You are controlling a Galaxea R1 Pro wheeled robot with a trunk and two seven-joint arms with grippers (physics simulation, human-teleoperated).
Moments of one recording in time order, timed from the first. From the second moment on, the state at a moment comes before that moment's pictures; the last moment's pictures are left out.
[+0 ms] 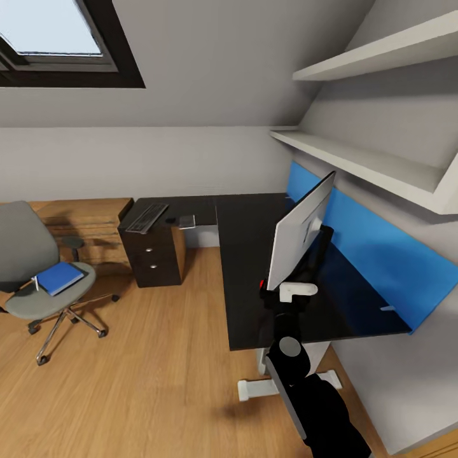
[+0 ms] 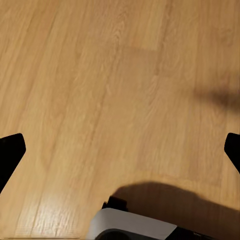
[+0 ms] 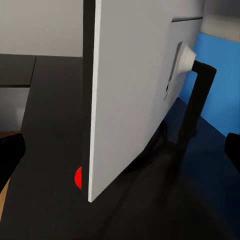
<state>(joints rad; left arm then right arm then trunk) -0.11 0.02 -0.02 -0.26 0.31 -0.51 0.03 -0.41 0.13 0.36 -1.46 0.08 0.27 -0.57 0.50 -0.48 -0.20</state>
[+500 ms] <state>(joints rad) -0.11 0.02 -0.01 -0.24 0.31 -0.54 0.03 -0.41 0.13 0.37 -1.46 0.08 0.23 -0.64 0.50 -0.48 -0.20</state>
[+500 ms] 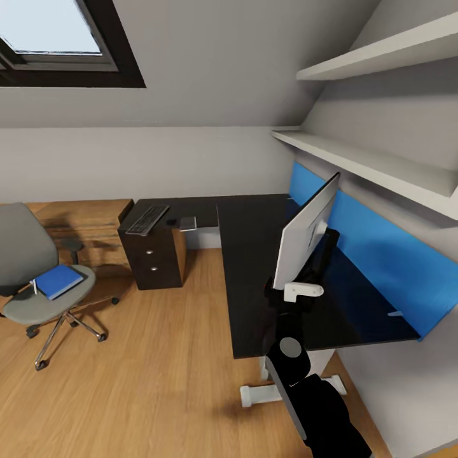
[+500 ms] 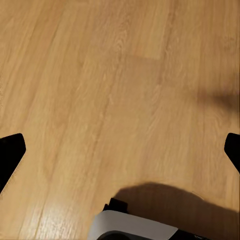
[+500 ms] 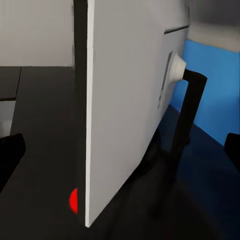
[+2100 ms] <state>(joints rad) -0.11 0.02 -0.01 -0.22 0.31 -0.55 0.03 -0.41 0.10 0.33 -1.46 0.08 0.23 -0.71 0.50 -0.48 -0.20</state>
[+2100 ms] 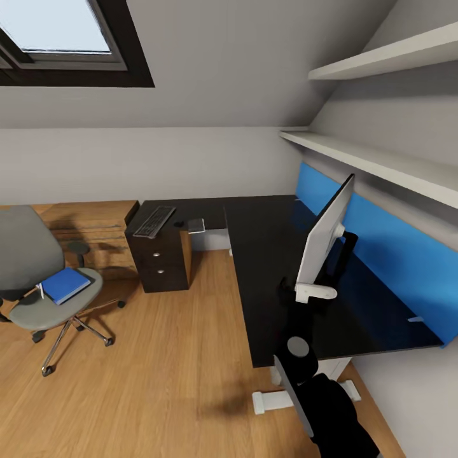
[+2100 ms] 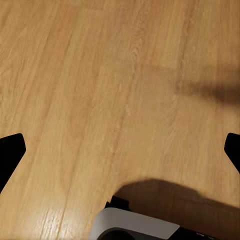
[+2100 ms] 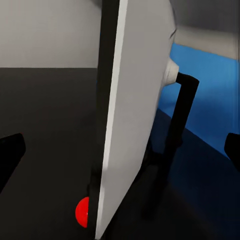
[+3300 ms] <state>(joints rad) -0.11 0.02 -0.01 -0.22 0.31 -0.55 0.03 -0.41 0.07 0.26 -1.45 0.08 0.23 -0.69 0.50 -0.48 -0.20</state>
